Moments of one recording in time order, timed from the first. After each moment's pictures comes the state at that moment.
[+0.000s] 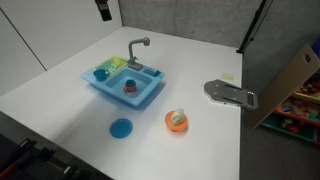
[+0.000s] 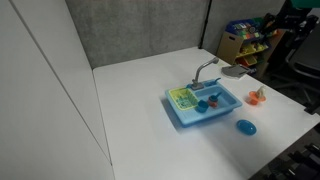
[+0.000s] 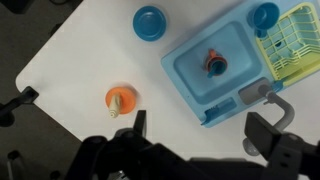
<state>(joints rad) -0.16 -0.13 0.02 -2.16 -0.08 2.06 0.67</state>
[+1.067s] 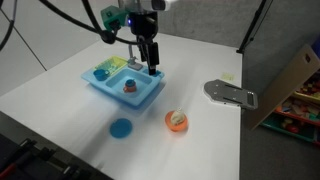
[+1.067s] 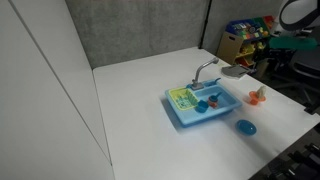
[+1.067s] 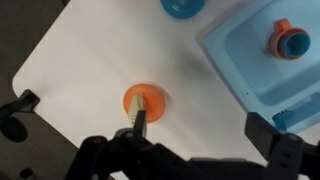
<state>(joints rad) -0.16 0.24 -0.16 -2.08 -0.08 2.26 0.56</state>
